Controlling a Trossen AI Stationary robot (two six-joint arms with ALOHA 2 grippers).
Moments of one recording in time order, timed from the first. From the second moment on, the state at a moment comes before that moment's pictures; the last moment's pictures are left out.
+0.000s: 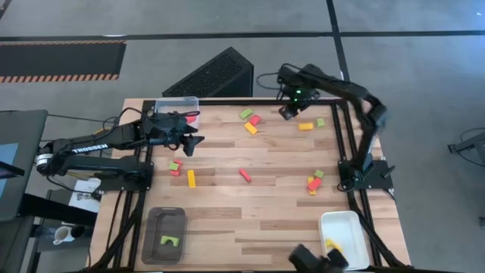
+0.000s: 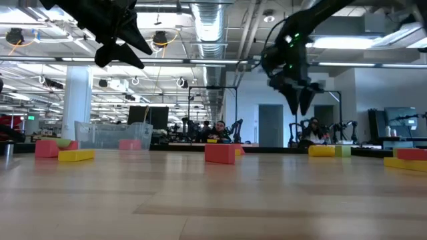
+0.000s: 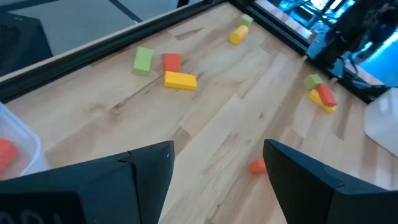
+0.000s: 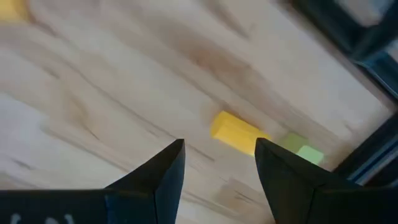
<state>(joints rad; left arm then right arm) 0.29 0.85 0.73 -0.44 -0.09 -0.47 -0.77 1.80 1.52 -1.24 0.07 0.22</state>
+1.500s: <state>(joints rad) 0.29 0.85 0.73 -0.44 0.02 -0.36 -0.95 1.79 1.20 -0.89 0.05 0.50</state>
